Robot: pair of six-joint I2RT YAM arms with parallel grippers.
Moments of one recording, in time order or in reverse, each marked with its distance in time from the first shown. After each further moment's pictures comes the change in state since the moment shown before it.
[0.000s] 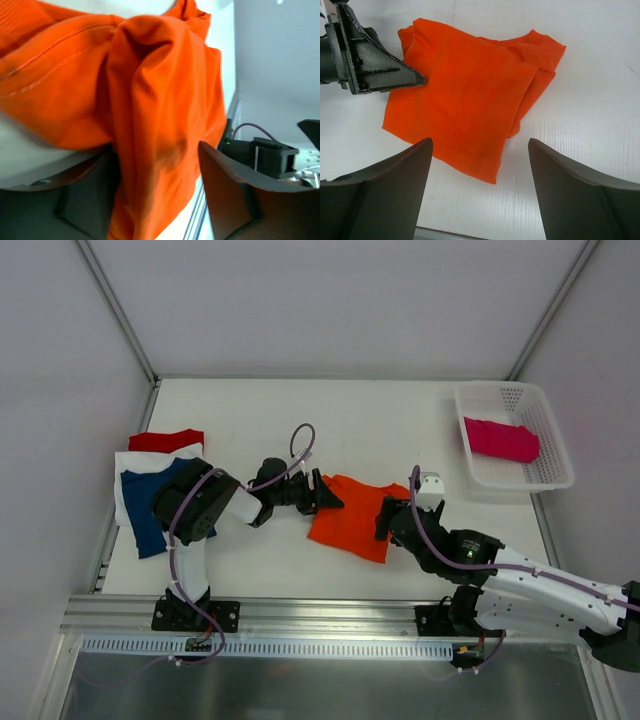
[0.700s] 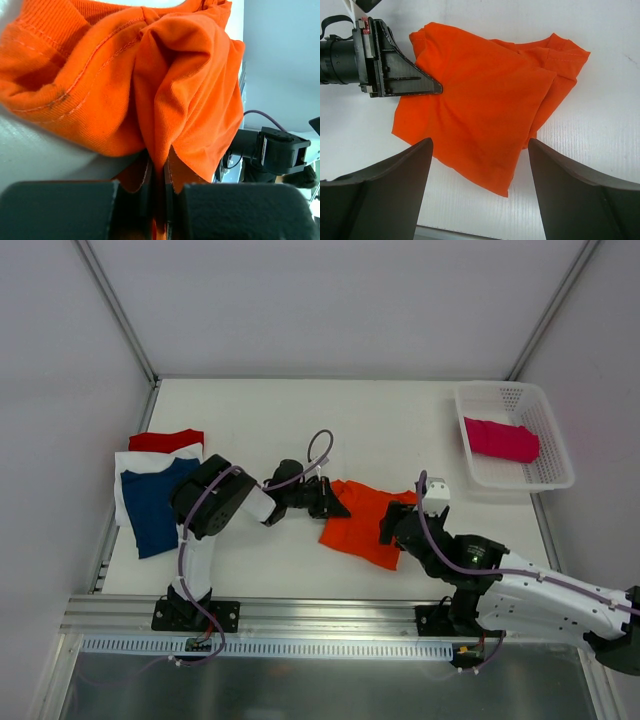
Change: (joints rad) left arm -0.071 0.109 0.107 -0.040 0.040 0.003; right arm 0.006 -0.055 -0.050 -0.012 0.005 0.035
